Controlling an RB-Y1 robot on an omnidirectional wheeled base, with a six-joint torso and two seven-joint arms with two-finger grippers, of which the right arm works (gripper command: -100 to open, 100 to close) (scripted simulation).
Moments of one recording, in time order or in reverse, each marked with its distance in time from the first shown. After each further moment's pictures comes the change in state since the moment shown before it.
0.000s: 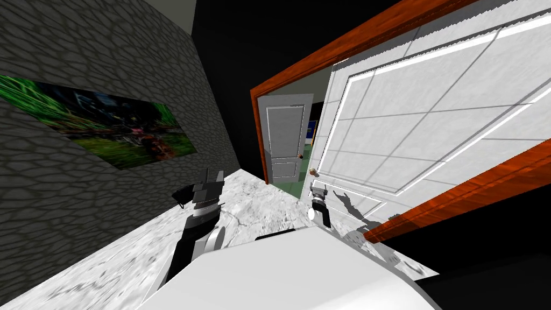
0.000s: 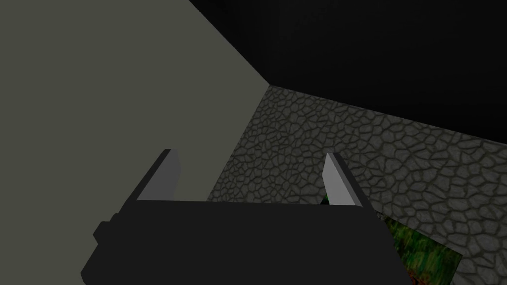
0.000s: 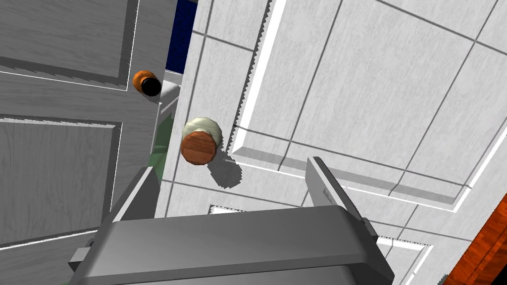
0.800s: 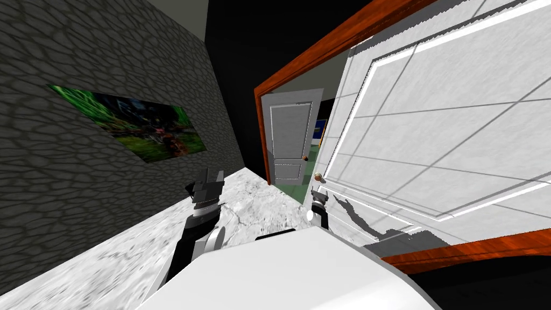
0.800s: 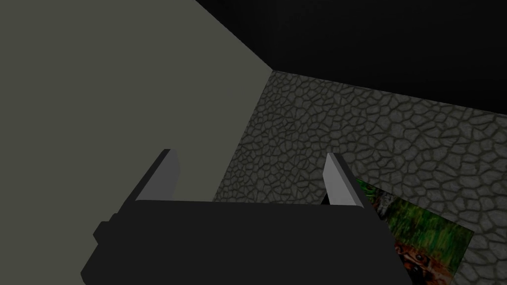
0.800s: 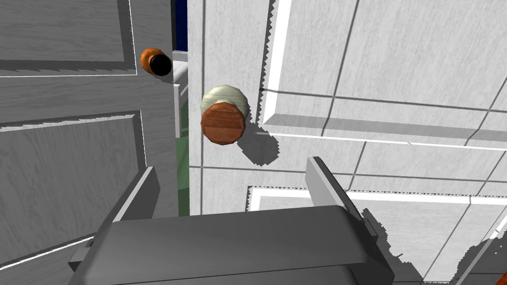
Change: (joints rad) arm -0.064 0.015 -0.026 0.188 -0.100 -0.058 -0.155
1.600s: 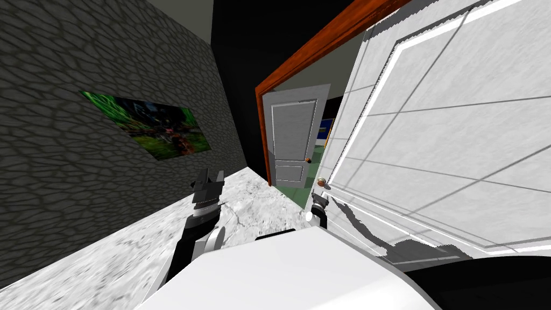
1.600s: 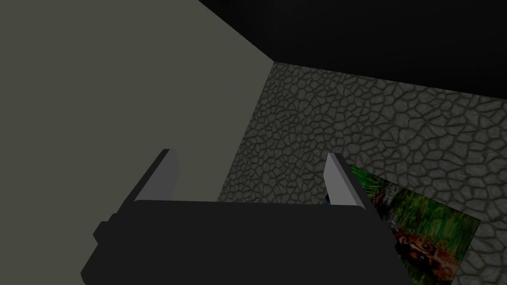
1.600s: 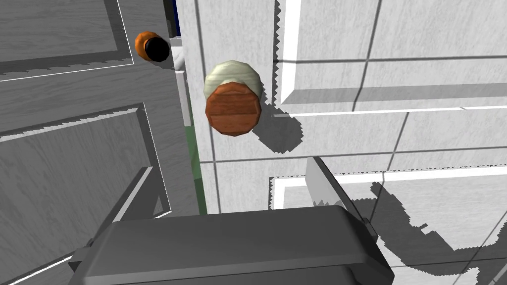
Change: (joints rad) arm -0.037 0.015 -0.018 0.112 -0.064 -0.034 -0.097
